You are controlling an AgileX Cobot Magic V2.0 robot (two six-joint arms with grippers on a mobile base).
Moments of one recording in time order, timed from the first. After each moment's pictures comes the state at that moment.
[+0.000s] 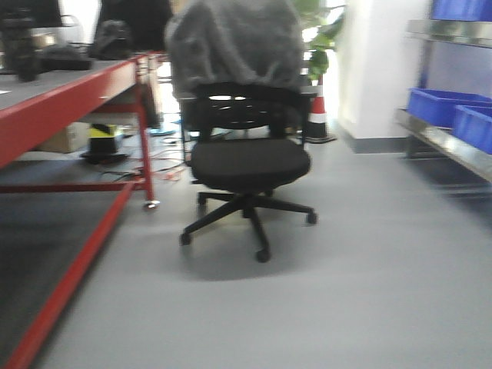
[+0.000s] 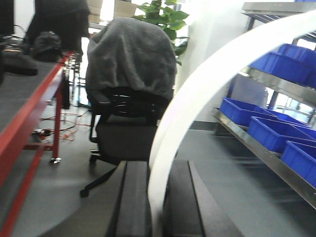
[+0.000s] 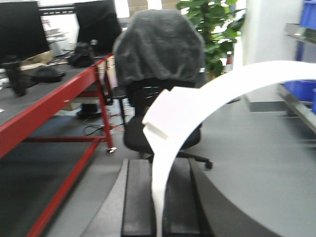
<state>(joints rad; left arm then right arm) -0.14 0.56 -0.67 -0.12 0.19 -0.04 0.05 0.49 -0.76 0.09 0.40 0.05</state>
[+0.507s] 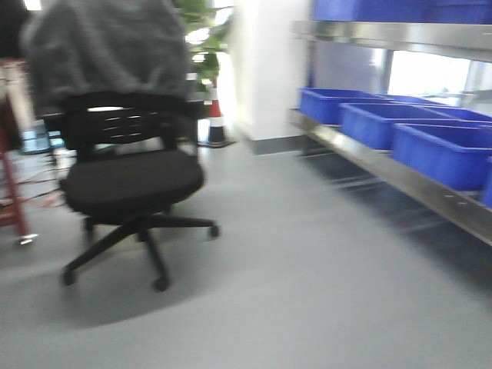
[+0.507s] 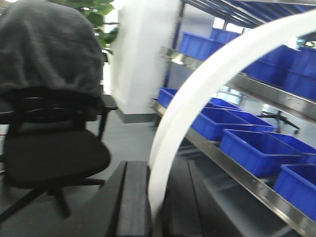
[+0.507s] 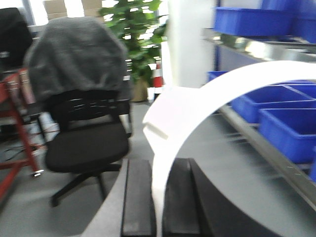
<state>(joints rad) -0.14 0.56 -0.67 -0.12 0.19 -0.04 0.05 0.49 -0.76 0.09 0.40 0.05</state>
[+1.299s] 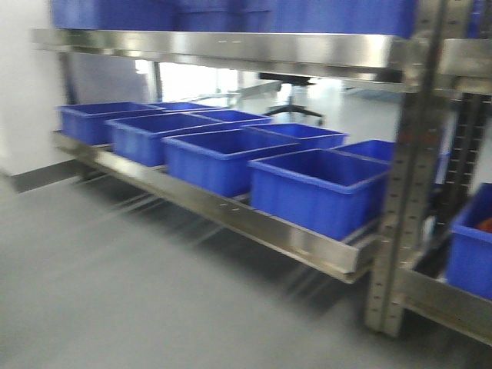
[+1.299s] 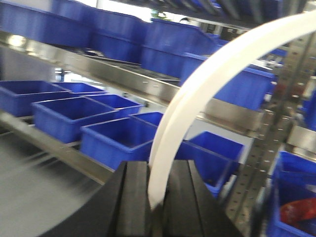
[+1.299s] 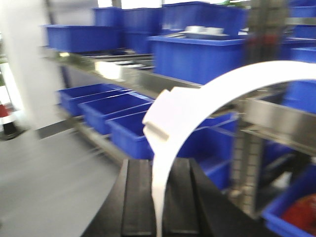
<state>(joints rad) -0.14 0.56 -0.67 -0.12 0.19 -0.04 0.05 0.49 -0.76 0.09 0.40 0.05</state>
